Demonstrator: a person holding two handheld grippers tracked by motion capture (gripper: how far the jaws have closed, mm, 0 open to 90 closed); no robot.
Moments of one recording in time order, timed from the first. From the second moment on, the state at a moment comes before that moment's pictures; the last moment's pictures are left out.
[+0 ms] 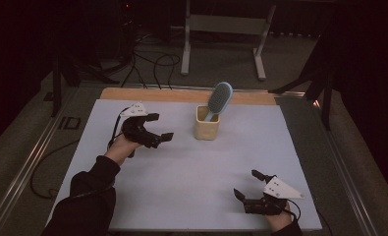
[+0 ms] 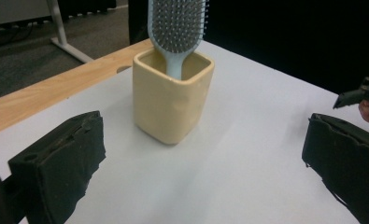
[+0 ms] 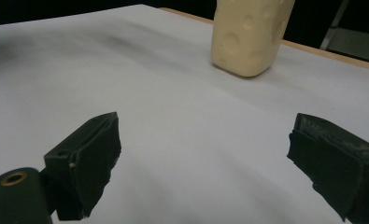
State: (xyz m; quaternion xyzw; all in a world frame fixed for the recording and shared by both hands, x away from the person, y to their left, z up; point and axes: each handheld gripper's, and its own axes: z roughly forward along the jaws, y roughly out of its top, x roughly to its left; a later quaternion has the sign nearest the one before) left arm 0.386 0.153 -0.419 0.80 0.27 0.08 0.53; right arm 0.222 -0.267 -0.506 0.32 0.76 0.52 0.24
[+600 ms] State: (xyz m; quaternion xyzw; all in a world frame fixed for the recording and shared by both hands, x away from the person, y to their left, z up) left arm 0.349 0.184 -0.436 0.81 0.28 0.09 0.51; right arm 0.222 -0.267 -0.506 0.32 0.76 0.52 0.24
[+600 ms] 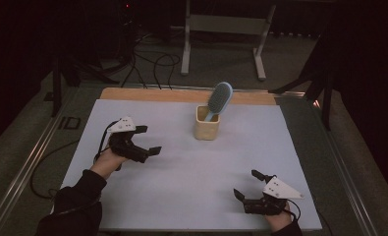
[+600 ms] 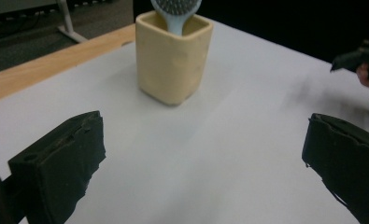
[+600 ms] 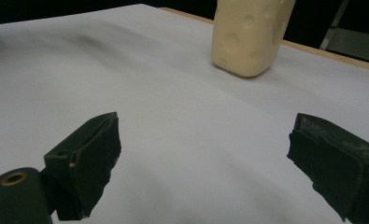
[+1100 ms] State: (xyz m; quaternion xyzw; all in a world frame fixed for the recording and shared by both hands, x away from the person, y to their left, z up) left arm 0.310 0.216 -0.452 0.82 0.28 0.10 0.49; right arm 0.222 -0.265 -0.505 0.32 0.76 0.51 0.24
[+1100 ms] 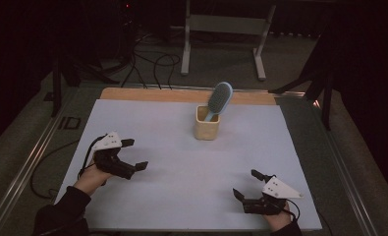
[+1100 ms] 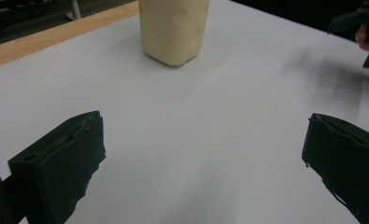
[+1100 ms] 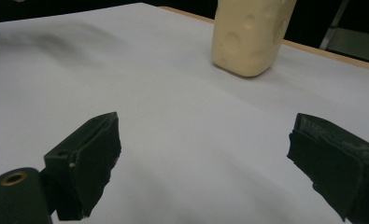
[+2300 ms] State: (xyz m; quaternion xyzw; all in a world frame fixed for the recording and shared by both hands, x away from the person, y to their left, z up) left arm 0.239 0.274 -0.510 0.80 0.37 0.14 0.45; right arm 0.223 -0.263 -0.505 0.32 0.76 0.51 0.24
